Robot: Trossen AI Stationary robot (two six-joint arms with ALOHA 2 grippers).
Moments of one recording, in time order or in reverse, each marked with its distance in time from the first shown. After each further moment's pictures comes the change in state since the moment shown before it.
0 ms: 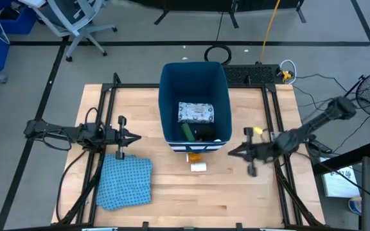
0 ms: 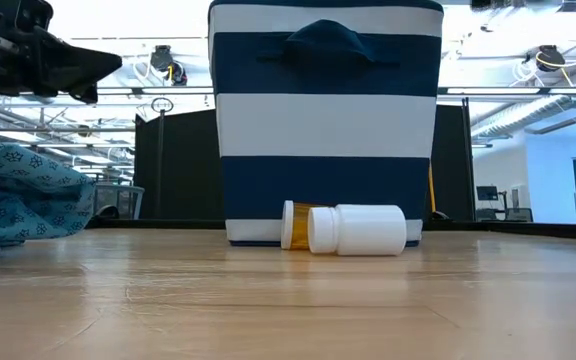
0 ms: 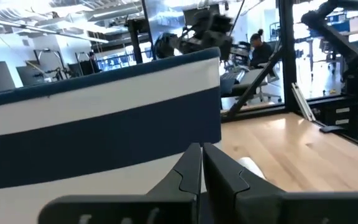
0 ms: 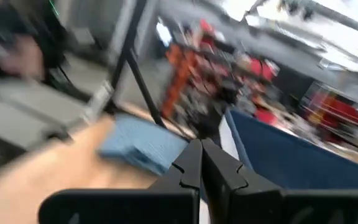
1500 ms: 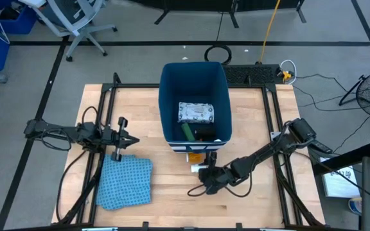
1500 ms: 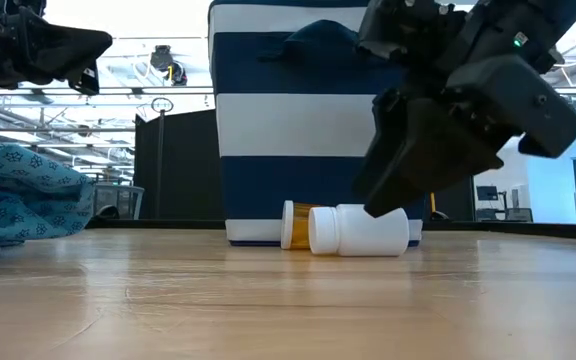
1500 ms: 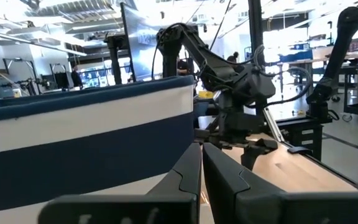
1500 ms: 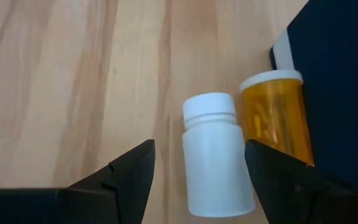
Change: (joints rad) left arm 0.000 0.000 0.000 0.063 0.107 -0.053; right arm -0.023 1.036 0.667 -0.708 0.119 0.663
